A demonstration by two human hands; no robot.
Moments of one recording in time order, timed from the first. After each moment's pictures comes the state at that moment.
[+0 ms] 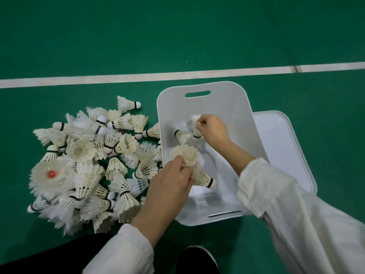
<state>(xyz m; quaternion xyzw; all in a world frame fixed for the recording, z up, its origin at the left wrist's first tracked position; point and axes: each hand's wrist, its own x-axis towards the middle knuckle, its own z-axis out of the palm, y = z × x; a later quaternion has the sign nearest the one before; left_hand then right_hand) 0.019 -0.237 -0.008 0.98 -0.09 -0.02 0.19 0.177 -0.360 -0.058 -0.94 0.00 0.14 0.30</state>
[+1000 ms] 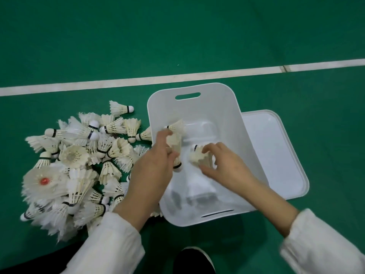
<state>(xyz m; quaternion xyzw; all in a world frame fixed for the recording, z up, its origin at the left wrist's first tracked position) 0.045 -0.231 0.022 0.94 0.04 -0.01 0.34 0.078 -0.411 0.000 -0.95 -0.11 0.20 0.23</state>
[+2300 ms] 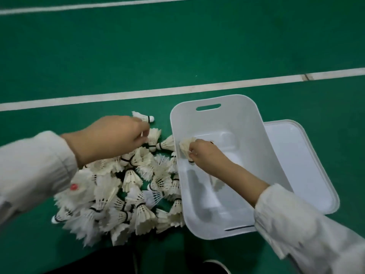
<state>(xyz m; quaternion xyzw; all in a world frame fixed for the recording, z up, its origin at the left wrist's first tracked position) 0.123 -0.102 0.081 0.97 -0.20 -0.15 -0.04 0.137 -0.322 -0.027 -0.93 -0.21 0.22 0.19</state>
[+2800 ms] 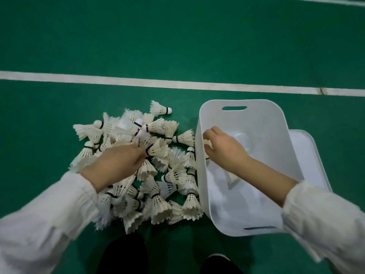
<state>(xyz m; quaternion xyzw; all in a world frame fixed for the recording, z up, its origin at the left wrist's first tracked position) 0.059 -0.030 -0.008 0.97 -0.08 -0.21 0.06 0.135 -0.286 0.004 -0.95 -0.22 0.18 0.11</state>
